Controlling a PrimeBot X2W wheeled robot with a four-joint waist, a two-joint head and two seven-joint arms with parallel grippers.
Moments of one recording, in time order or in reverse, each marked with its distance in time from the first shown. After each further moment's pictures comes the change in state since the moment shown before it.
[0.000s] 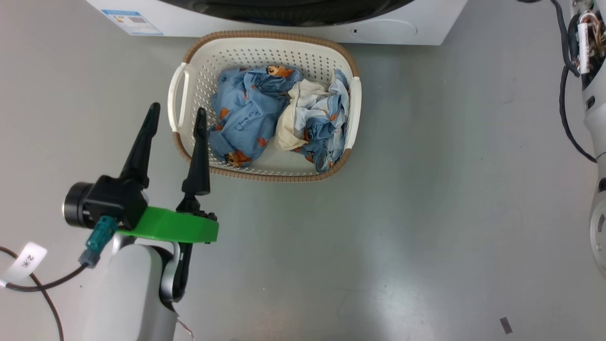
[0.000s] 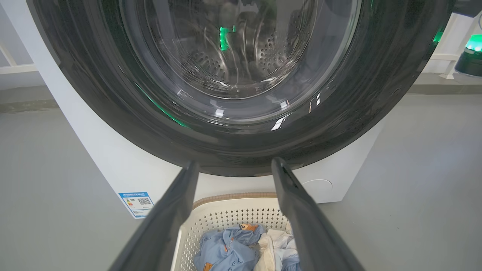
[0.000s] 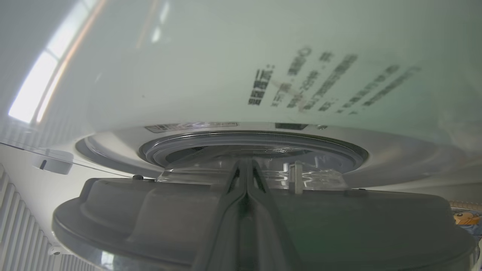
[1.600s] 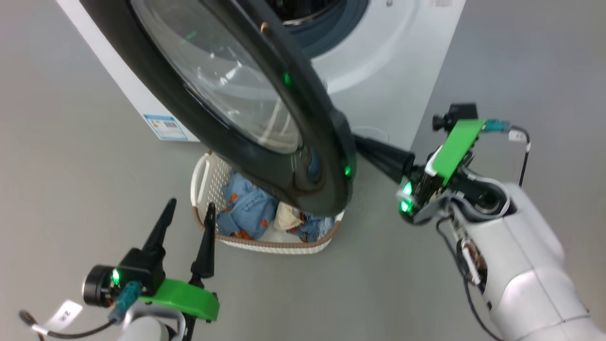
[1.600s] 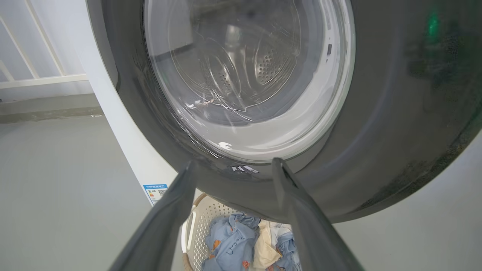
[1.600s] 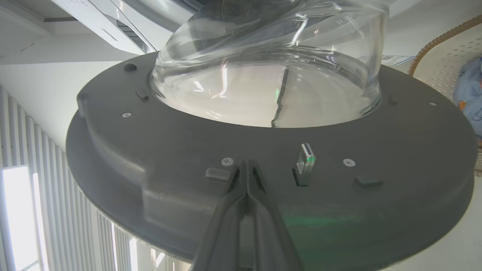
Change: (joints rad) left arm 0.208 0.002 0.017 0.095 0.063 -0.032 0.000; right arm 0.722 0.092 0.247 -0.392 0.242 0.000 0.128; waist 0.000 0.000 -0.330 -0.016
